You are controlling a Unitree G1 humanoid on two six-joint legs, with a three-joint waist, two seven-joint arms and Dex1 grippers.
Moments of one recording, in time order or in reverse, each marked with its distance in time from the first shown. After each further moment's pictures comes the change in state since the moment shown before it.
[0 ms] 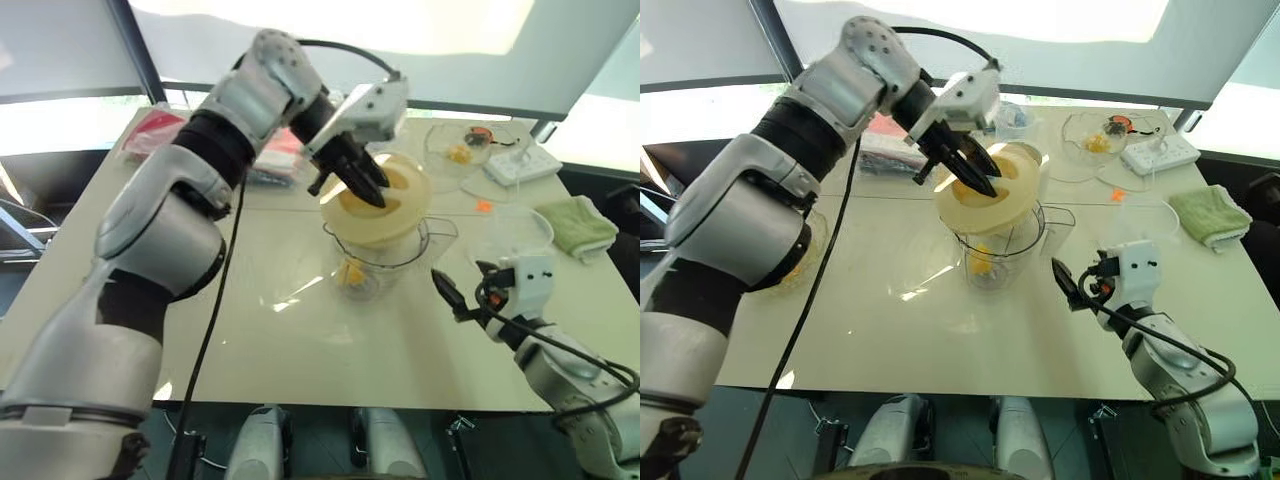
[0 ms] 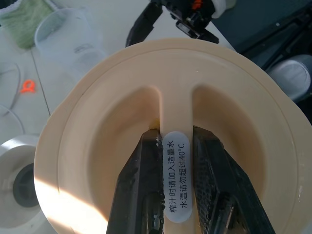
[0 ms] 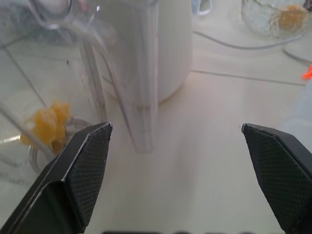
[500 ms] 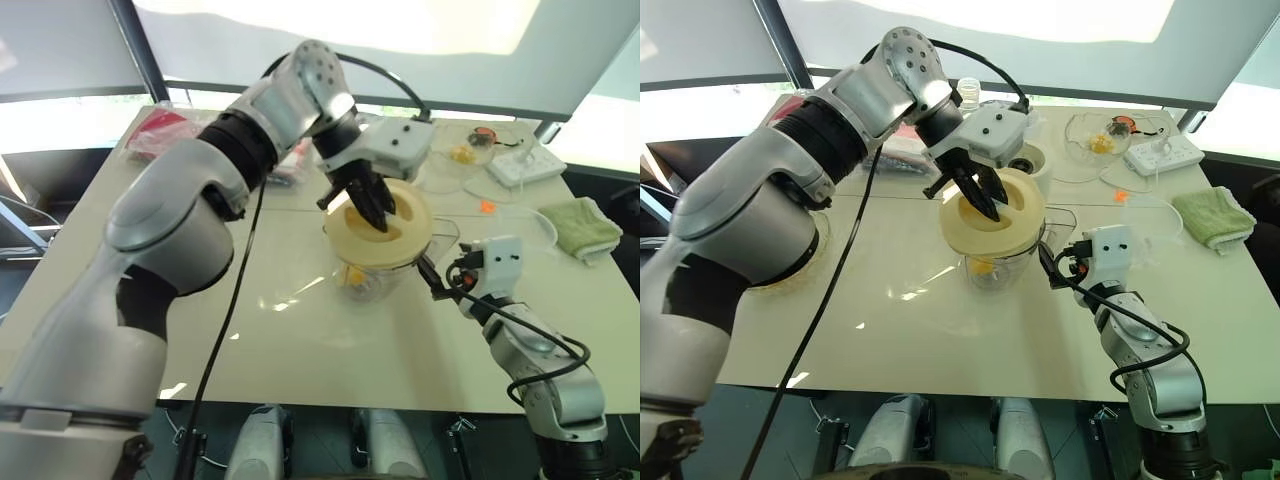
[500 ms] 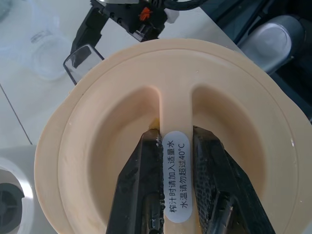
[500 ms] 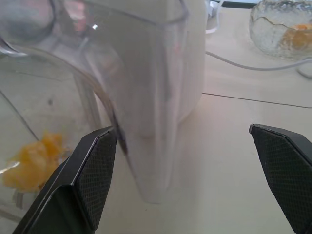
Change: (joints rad) left arm -0.060 0.000 -0.283 -0.010 -0.139 -0.100 0.000; right arm -0.116 0.108 0.091 0.157 -0.206 -0.083 0.017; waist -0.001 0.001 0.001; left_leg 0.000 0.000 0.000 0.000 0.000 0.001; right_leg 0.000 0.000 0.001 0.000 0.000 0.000
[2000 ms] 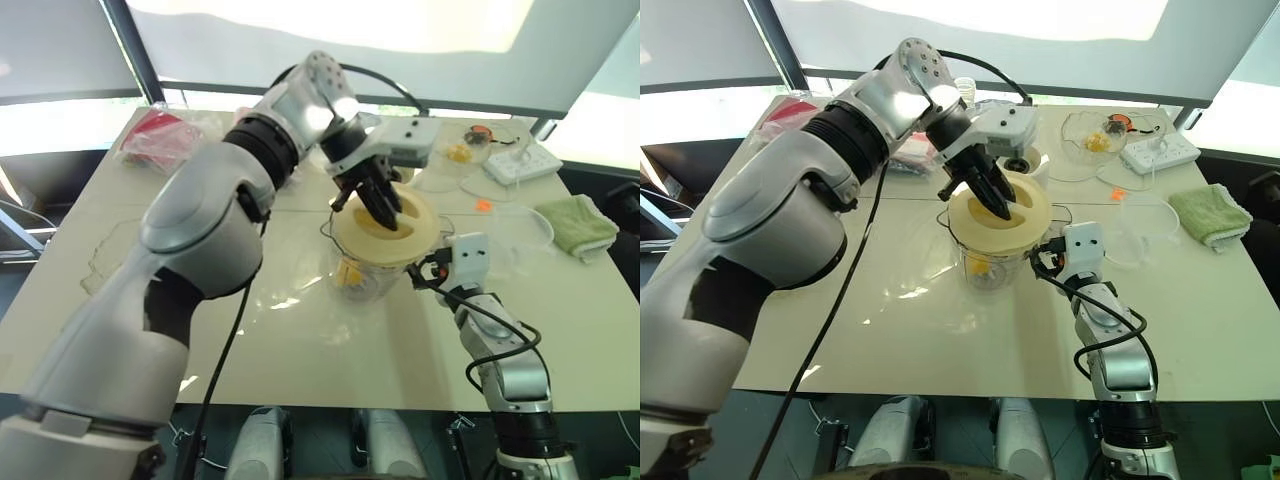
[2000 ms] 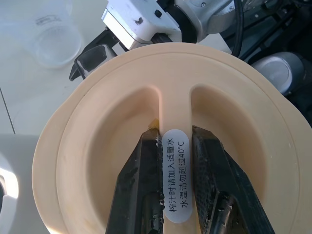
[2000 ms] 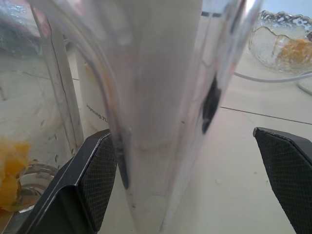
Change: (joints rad) left arm -0.012 -0.127 0.098 0.211 0.063 0.139 0.000; right arm -0.101 0.137 0.047 0.203 -0.240 -0.167 0.038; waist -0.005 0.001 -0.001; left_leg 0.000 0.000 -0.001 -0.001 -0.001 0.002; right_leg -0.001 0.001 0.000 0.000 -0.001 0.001
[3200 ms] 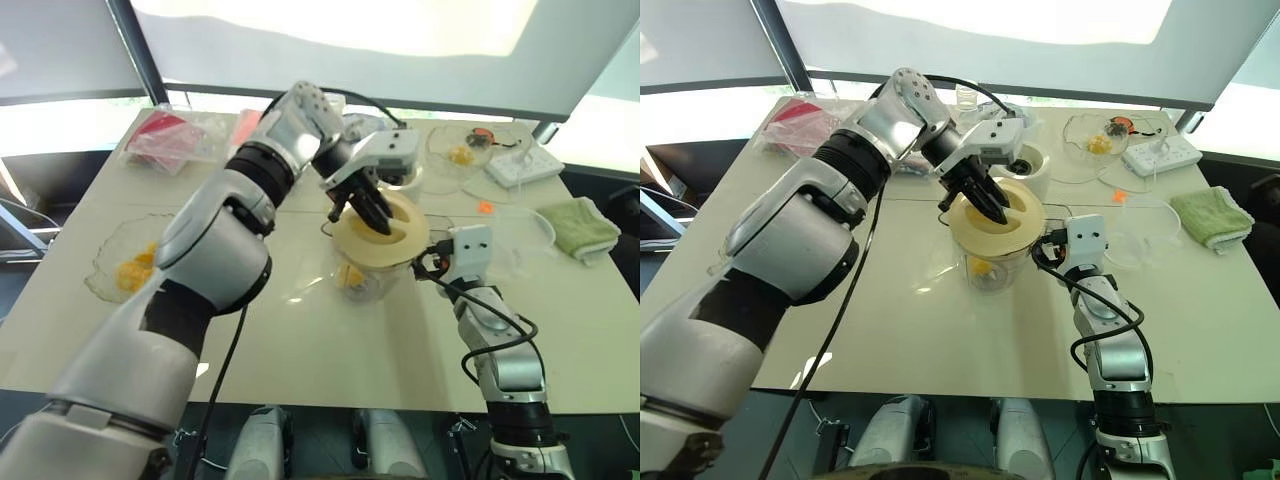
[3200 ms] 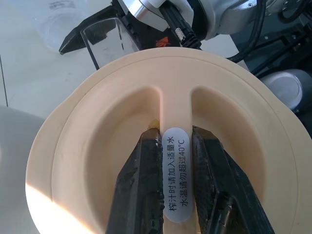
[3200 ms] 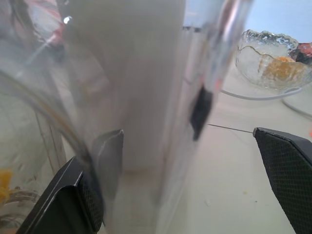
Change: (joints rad) left arm 0.133 -0.050 0.409 0.023 0.386 0.073 0.005; right arm -0.048 0.021 -0.017 0.048 -0.039 -0.041 -0.037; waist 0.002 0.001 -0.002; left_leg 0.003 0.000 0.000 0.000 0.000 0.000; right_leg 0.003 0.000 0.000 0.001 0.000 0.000
